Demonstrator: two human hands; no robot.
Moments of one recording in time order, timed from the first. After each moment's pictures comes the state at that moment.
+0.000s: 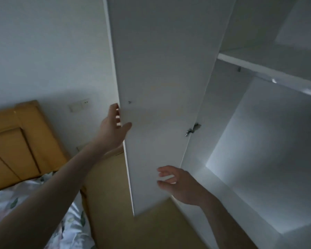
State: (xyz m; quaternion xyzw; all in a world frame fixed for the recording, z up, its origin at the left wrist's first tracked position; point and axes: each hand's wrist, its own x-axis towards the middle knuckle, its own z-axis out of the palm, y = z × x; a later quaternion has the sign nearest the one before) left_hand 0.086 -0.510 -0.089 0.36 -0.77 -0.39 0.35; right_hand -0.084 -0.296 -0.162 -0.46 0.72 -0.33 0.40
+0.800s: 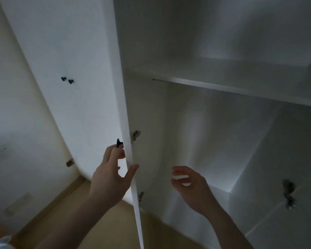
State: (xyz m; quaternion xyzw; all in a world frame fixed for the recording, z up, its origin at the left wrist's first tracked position) left_hand 0.012 -0.343 -0.095 0.17 -0.90 -0.24 0.33; right_hand -0.122 -0.127 -0.135 -0.22 0.78 -0.56 0.16
